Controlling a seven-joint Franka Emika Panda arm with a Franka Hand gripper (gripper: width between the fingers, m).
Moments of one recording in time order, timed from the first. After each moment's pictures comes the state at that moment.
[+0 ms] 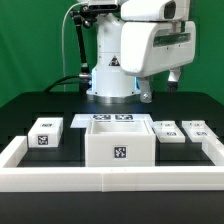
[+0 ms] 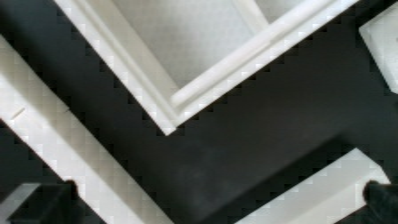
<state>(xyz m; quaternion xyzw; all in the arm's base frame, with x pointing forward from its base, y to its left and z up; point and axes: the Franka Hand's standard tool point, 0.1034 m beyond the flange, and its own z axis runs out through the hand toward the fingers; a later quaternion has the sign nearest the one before) 0.565 0.047 0.121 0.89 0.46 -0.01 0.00</state>
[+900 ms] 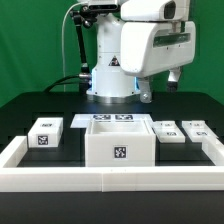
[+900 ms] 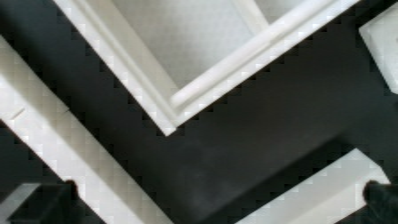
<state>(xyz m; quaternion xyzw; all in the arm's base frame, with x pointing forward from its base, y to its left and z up) 0.565 0.047 0.121 0.89 0.46 -0.01 0.00</state>
